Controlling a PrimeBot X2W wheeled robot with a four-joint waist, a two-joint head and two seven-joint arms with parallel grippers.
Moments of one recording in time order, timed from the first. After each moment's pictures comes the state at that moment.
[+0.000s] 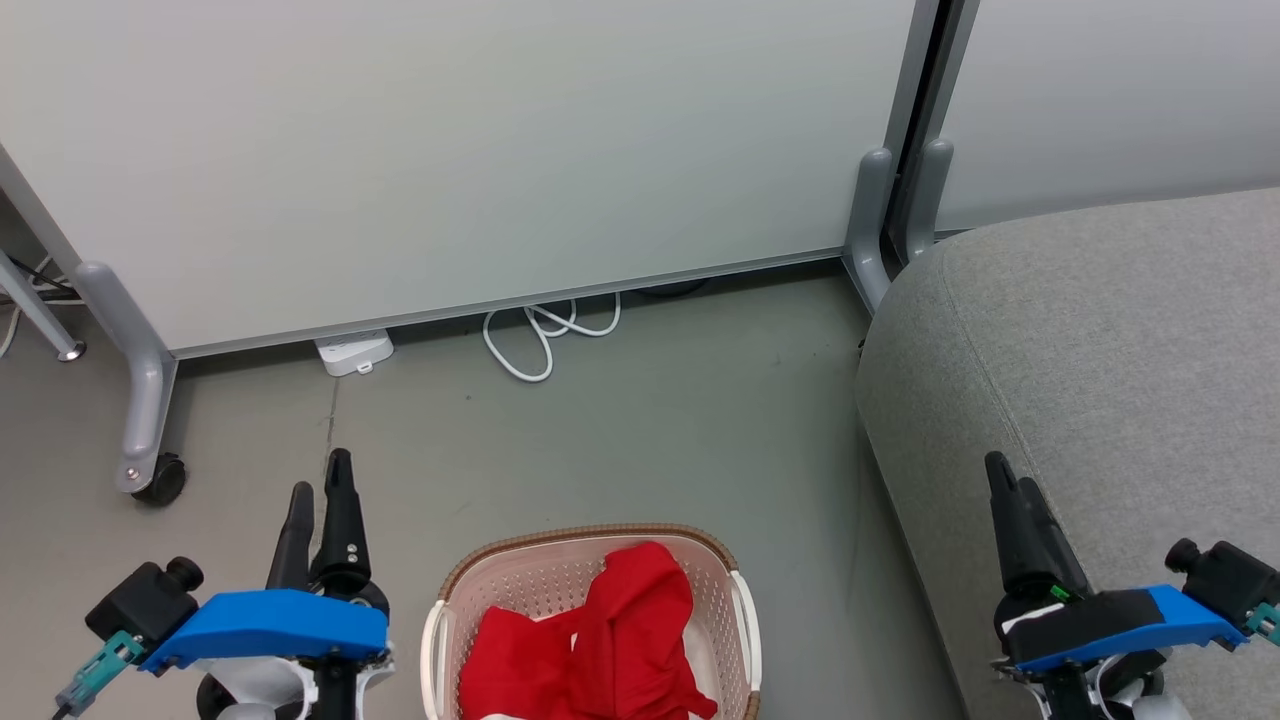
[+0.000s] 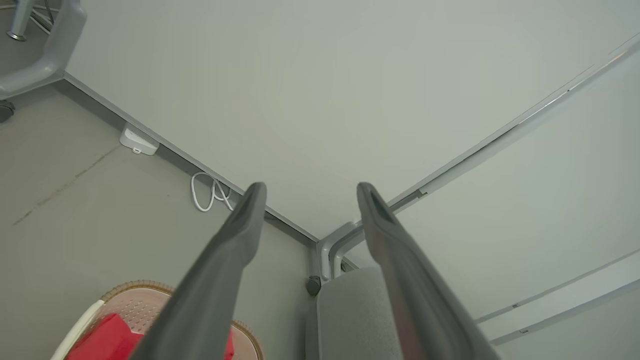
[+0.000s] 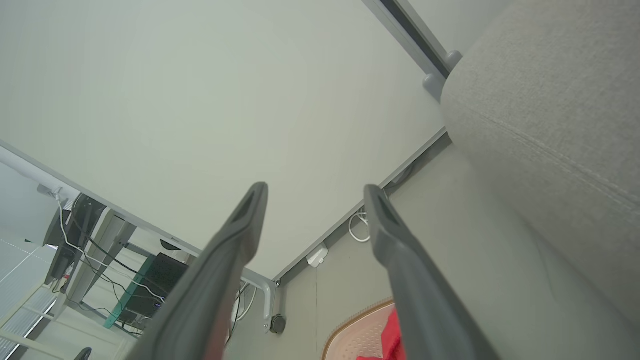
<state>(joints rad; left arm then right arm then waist) -0.09 0.04 0.00 0.22 -0.90 -0.09 -0.07 -0.09 -0.04 -0.01 0.25 0.89 0.13 -0.07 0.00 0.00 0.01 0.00</state>
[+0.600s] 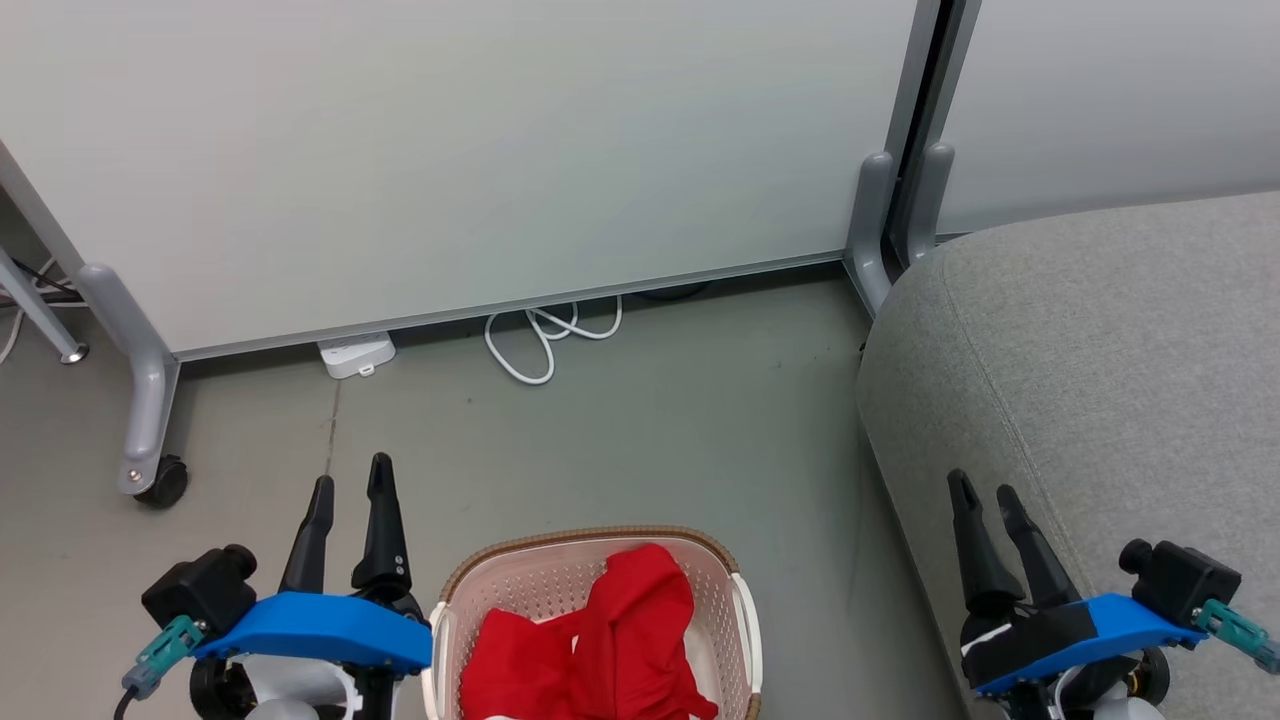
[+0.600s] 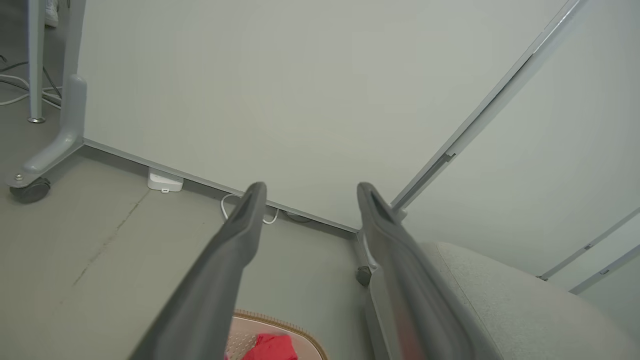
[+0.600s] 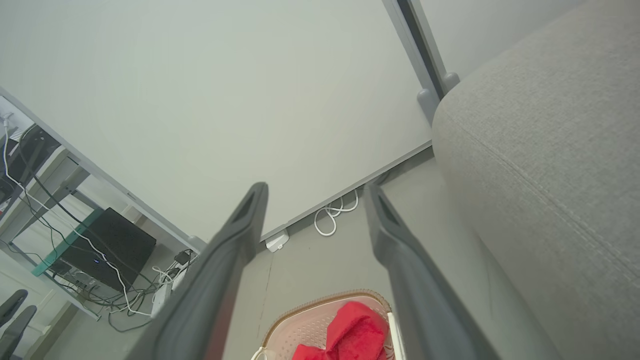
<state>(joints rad) -0.09 0.04 -0.05 0.25 -0.62 -0.09 -0.13 -0.10 -0.04 0.04 0.30 0.64 0.13 -0.12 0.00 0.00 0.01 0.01</state>
